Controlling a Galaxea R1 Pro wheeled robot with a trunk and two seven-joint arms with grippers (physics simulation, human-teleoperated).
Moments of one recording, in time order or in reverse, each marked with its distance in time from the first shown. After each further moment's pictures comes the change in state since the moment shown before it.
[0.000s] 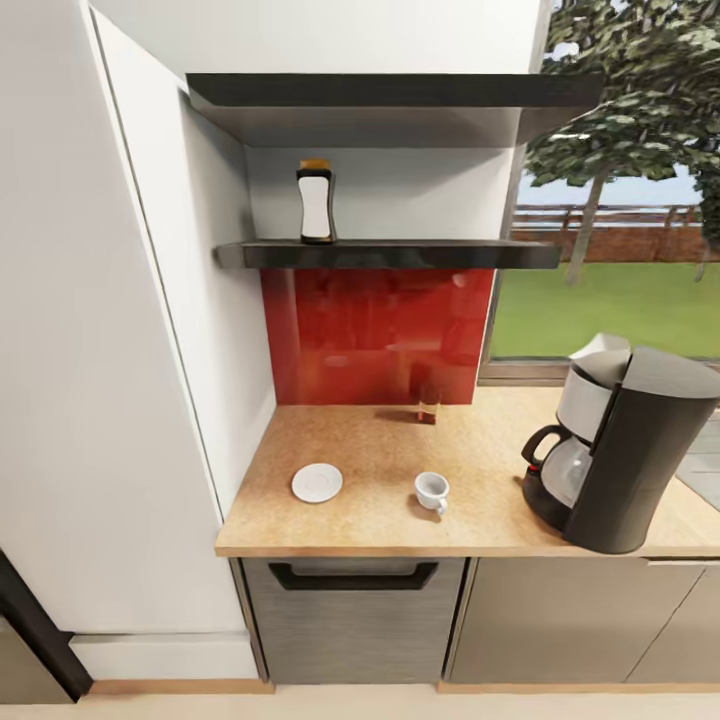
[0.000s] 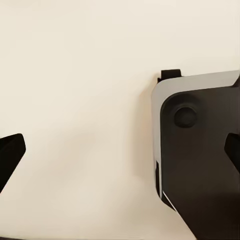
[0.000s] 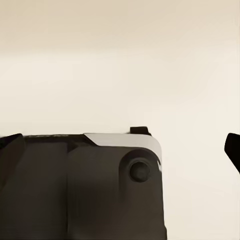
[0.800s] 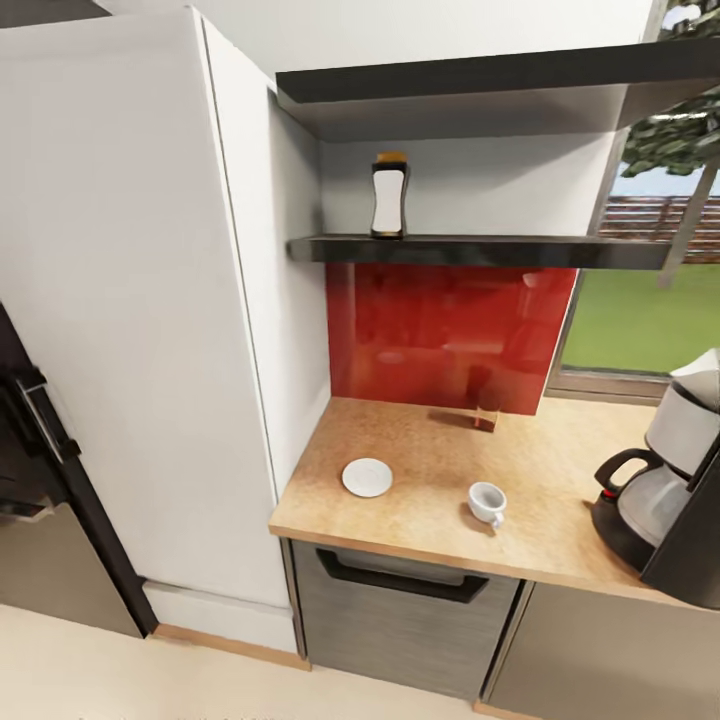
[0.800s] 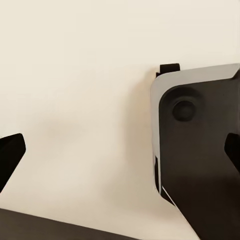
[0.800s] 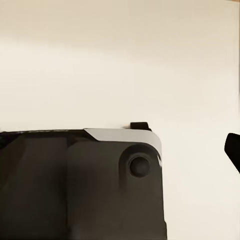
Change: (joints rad) left arm 0.012 -0.002 -0.002 -0.001 -0.003 -0.014 0.001; right arm 0.001 0.000 0.001 0.002 0.000 0.000 0.001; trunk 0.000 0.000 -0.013
